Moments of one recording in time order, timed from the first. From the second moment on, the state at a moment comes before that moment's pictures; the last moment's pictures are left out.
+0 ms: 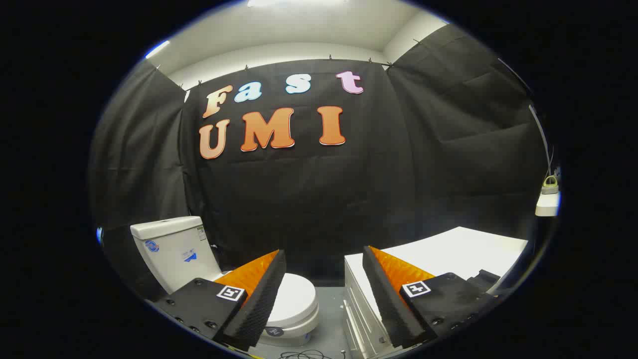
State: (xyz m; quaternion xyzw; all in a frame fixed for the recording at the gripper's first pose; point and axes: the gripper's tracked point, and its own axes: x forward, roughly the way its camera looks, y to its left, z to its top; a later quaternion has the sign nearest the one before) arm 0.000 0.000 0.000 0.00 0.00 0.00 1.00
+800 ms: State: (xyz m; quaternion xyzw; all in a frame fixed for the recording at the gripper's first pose) arm 0.001 0.004 -0.001 0.00 0.00 0.01 1.00
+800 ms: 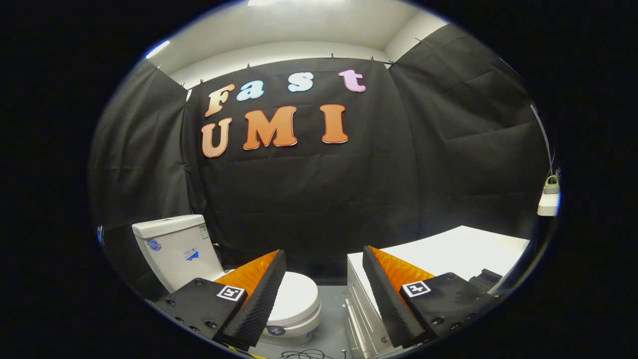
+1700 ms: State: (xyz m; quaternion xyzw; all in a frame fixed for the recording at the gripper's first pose) arm 0.002 0.012 0.012 0.05 -0.03 0.00 1.00
